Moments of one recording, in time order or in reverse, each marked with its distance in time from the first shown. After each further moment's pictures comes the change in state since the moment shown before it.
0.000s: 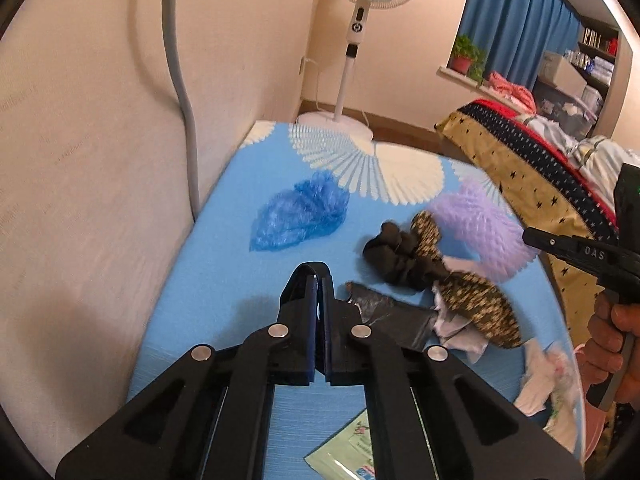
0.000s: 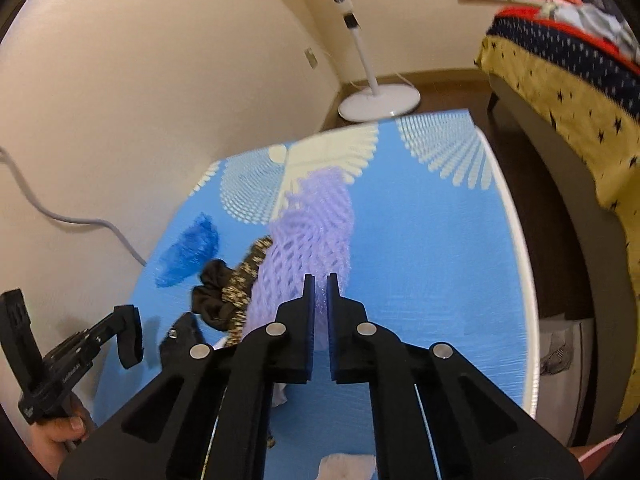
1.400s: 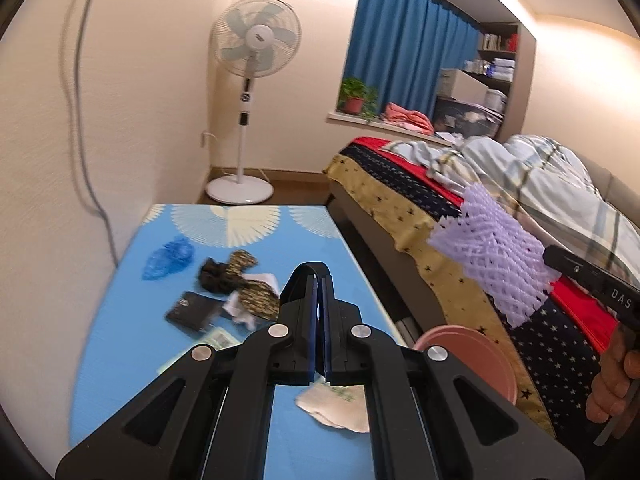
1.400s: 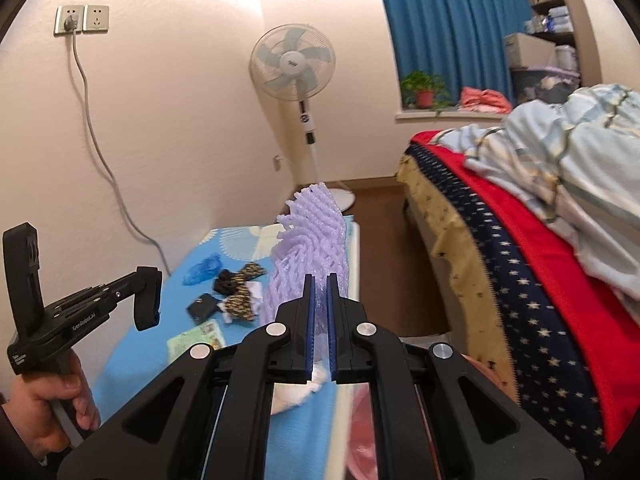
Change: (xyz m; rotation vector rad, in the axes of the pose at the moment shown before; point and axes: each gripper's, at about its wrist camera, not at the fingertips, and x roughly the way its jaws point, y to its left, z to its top) left arm -0.180 -0.160 -0.052 0.176 -0.188 -0.235; right arm -0.319 0.004 -0.126 -0.064 -0.349 -0.253
